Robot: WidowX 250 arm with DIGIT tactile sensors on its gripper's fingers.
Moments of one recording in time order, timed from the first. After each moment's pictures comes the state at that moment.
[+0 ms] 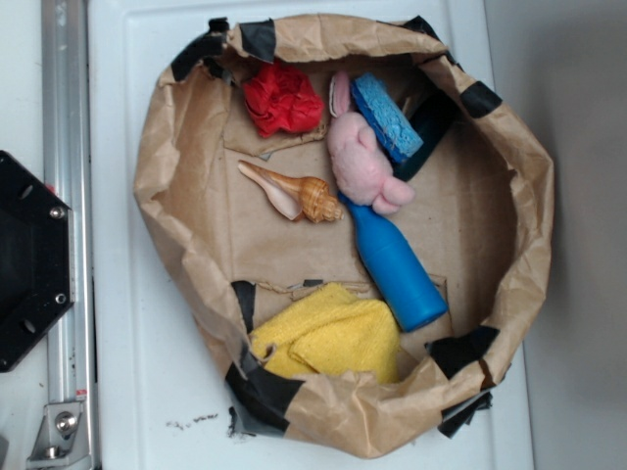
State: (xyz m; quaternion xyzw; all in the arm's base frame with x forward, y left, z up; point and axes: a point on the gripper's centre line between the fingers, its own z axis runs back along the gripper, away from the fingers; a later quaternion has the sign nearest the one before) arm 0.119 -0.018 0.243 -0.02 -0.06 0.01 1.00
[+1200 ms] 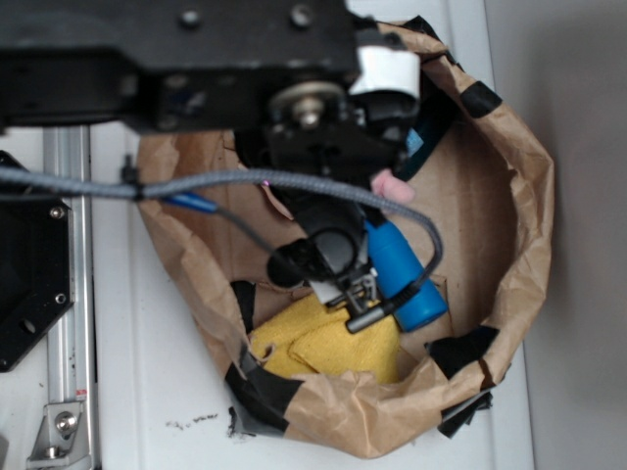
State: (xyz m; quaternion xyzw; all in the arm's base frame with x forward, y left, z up) arm 0.246 0.015 0.124 -0.08 0.00 0.26 0.96
